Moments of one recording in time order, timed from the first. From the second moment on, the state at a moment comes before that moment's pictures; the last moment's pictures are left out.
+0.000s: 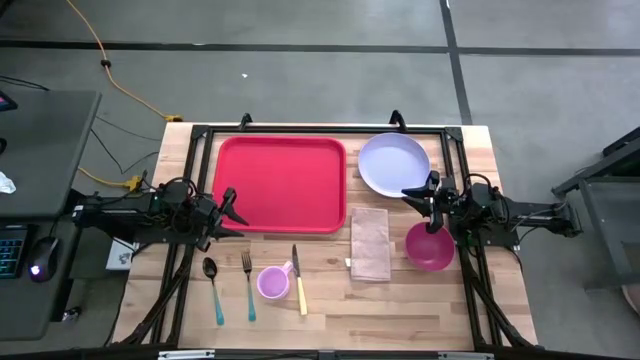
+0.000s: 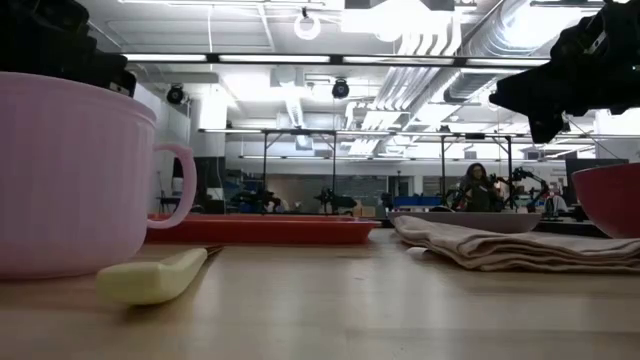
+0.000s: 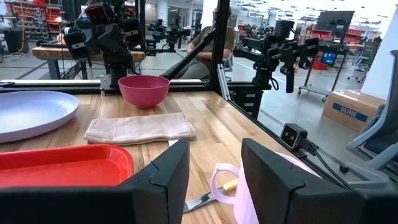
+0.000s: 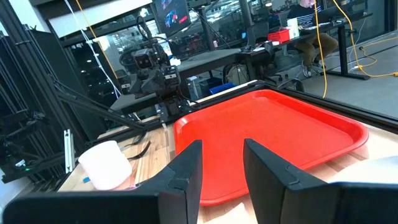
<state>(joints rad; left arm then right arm) 0.00 0.01 0.05 -0.05 0.35 -0.06 -0.07 0.01 0.01 0.03 0.12 0.31</state>
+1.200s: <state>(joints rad) 0.00 0.01 0.05 -0.05 0.34 -0.08 -0.07 0.01 0.01 0.05 0.12 0.31</state>
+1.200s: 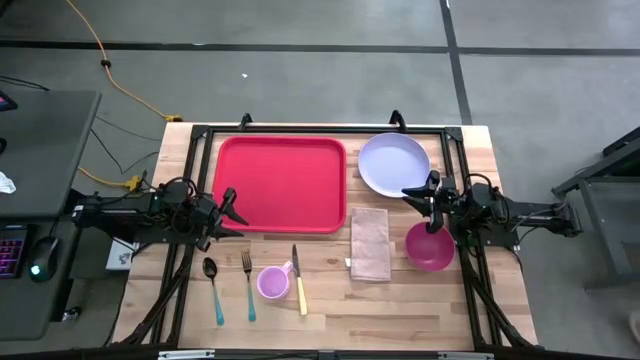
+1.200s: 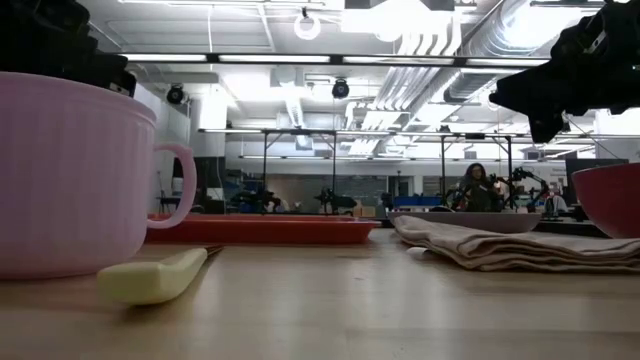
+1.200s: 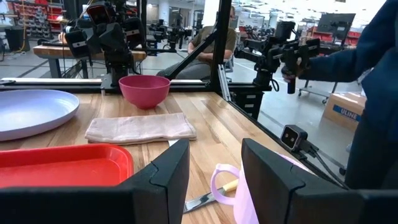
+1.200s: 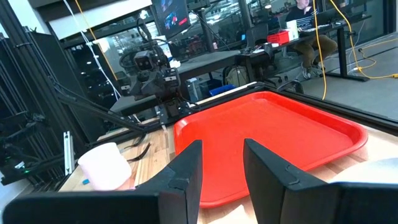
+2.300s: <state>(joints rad) 0.00 0.21 0.25 0.05 0.20 -0.87 -0.07 0.01 0.01 0.06 0.12 0.34</state>
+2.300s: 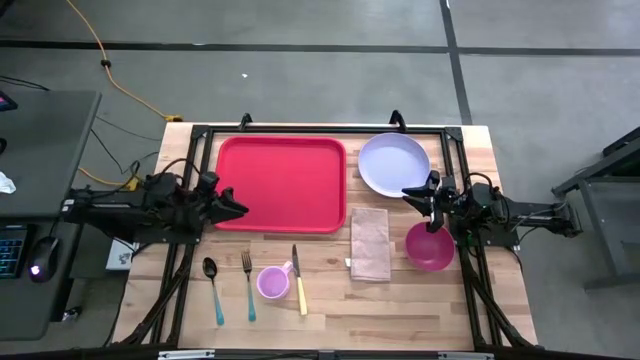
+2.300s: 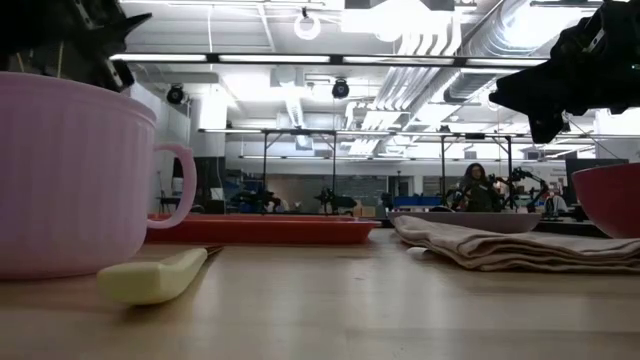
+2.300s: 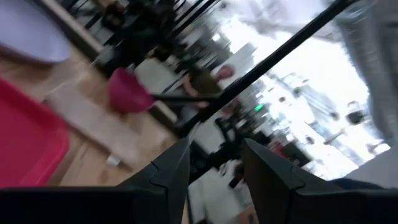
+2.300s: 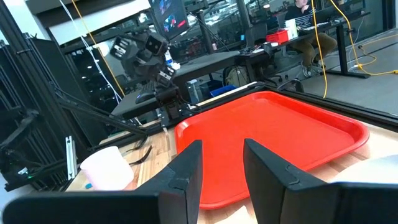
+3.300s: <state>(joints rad) -0.17 0.92 0.91 -0.60 0.35 -0.93 -0.07 0.01 0.01 0.06 0.22 0.33</state>
